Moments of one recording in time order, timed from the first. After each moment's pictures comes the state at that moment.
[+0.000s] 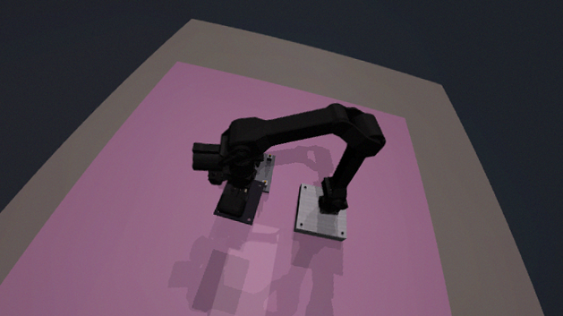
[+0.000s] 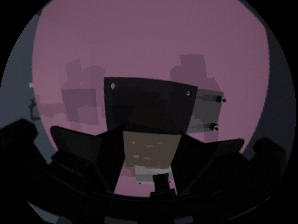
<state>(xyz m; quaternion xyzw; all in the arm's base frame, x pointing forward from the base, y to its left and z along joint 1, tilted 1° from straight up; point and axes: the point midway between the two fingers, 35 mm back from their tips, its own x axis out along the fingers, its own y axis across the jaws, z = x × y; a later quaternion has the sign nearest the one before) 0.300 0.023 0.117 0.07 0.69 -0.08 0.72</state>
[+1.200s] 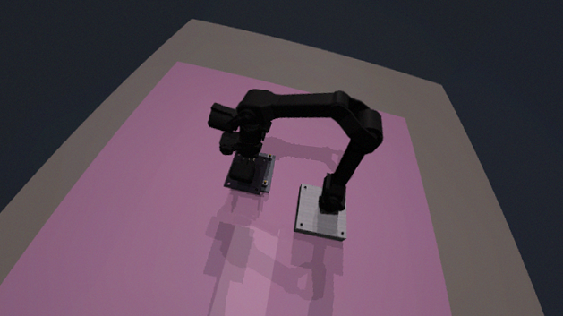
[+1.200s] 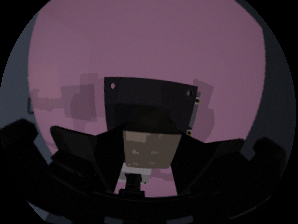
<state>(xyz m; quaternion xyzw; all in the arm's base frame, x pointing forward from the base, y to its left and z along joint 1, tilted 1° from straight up) 0.289 -0.072 0.120 0.04 0.69 -0.06 0.72</state>
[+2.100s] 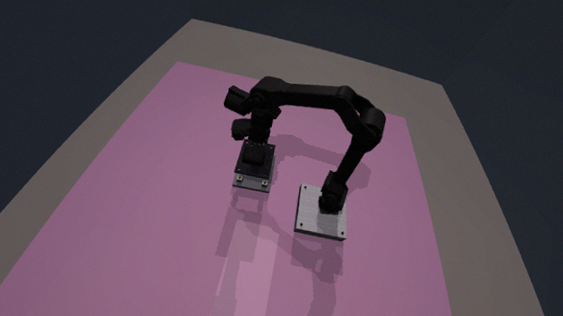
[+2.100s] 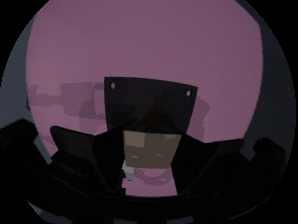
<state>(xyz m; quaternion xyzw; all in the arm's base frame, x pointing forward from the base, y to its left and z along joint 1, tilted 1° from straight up) 0.266 -0.128 0.122 0.03 0.69 -0.05 0.72</state>
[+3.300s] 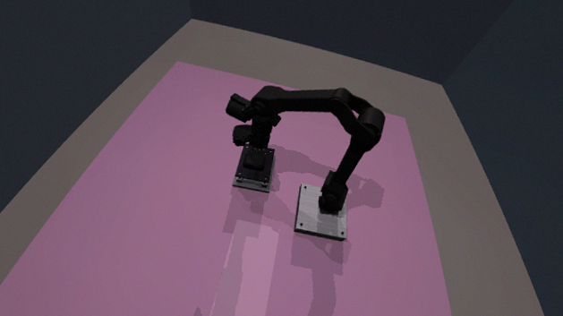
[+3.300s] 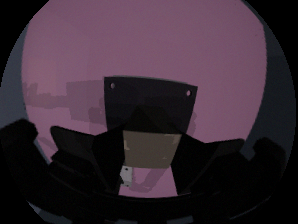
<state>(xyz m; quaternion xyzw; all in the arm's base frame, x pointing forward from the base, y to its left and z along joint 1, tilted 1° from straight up) 0.264 -0.130 0.096 0.02 0.69 -0.05 0.72</state>
